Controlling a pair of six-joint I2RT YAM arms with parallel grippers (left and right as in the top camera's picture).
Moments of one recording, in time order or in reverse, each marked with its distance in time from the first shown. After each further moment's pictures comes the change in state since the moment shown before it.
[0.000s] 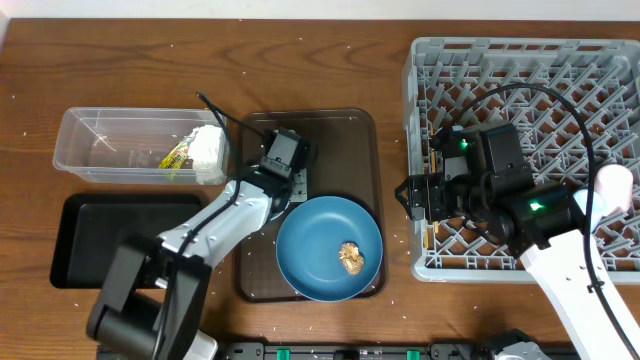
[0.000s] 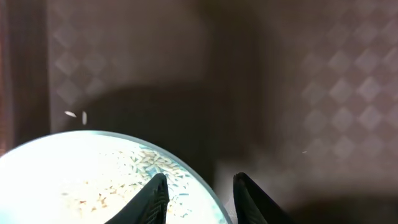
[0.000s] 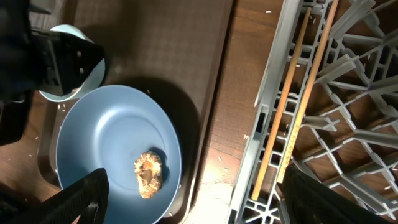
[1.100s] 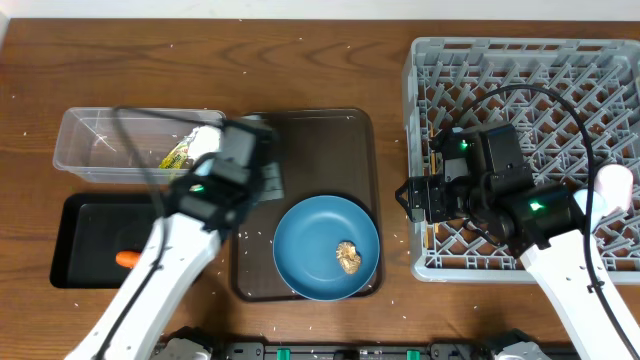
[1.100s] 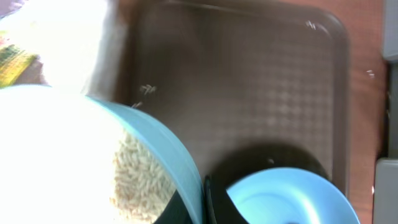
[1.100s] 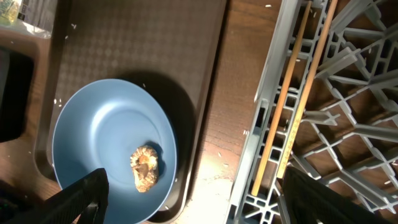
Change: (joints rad) left arm 0.116 -0.430 0.138 -0.452 0.080 -0.094; right arm 0.000 0.000 0.000 -0.016 0.000 0.000
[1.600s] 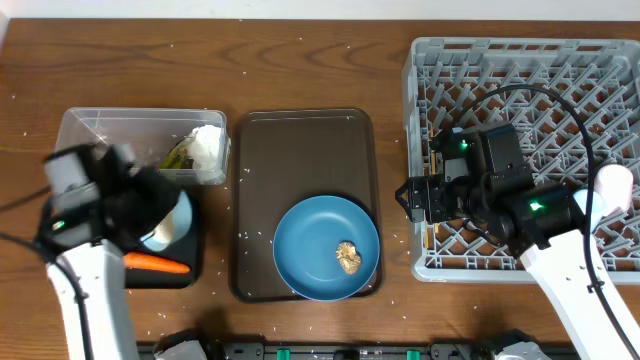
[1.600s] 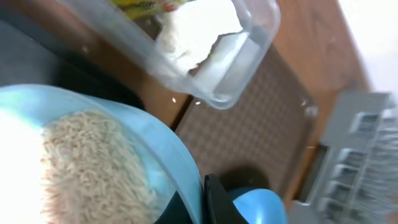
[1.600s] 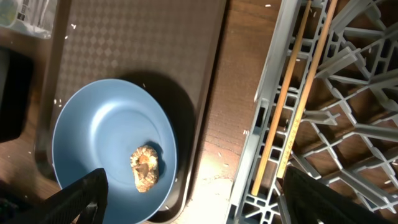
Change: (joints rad) left arm 0.835 -0.095 -0.125 -0.051 0.657 0.126; right arm 0.000 0.000 0.000 0.002 0.000 0.003
